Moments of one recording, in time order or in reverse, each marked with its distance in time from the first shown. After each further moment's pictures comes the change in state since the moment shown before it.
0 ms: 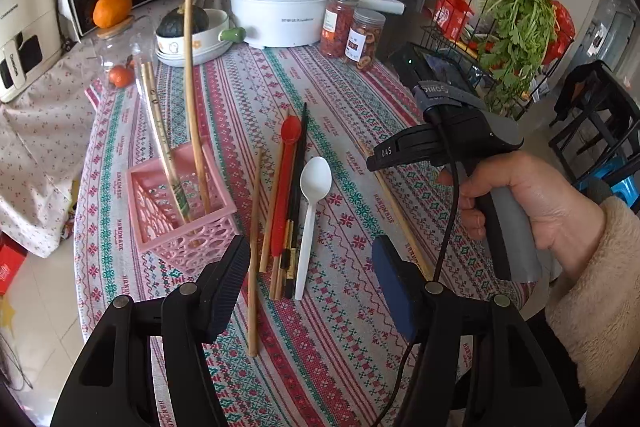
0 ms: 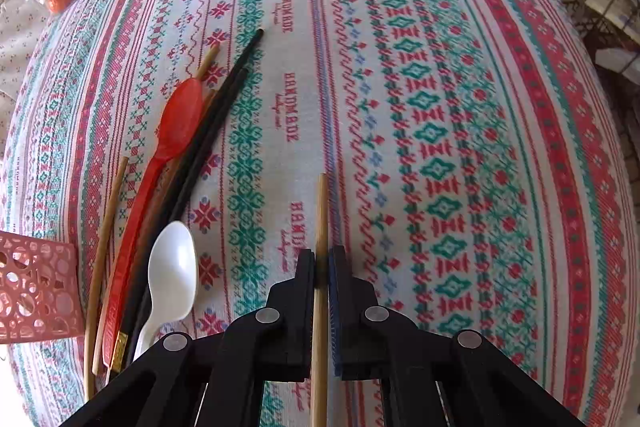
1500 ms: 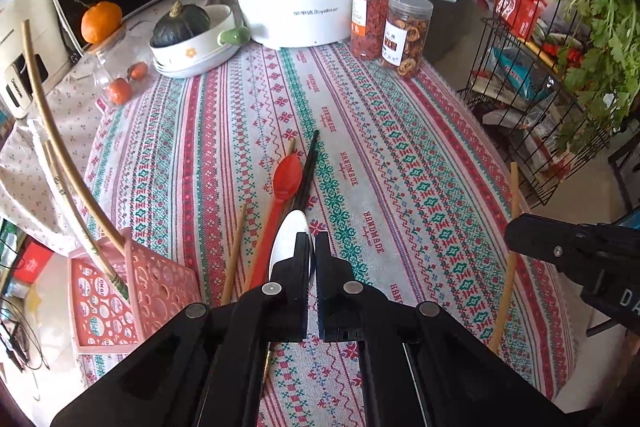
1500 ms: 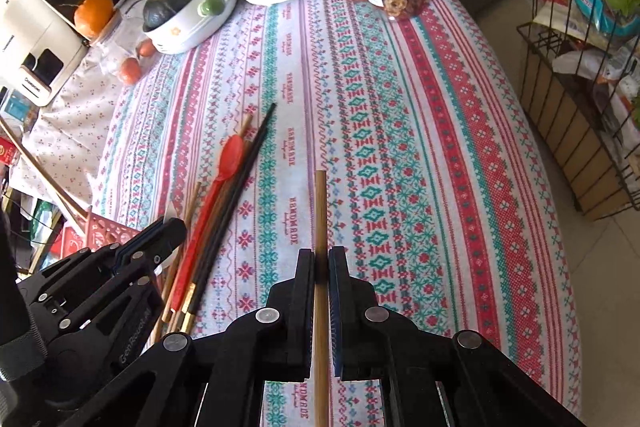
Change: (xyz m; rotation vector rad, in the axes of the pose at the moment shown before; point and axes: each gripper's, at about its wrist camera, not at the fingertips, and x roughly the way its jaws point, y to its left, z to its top) left arm 0.085 -0.042 0.077 -0.075 0.013 0.217; right arm -0.098 -0.034 -0.035 0.023 -0.182 0.178
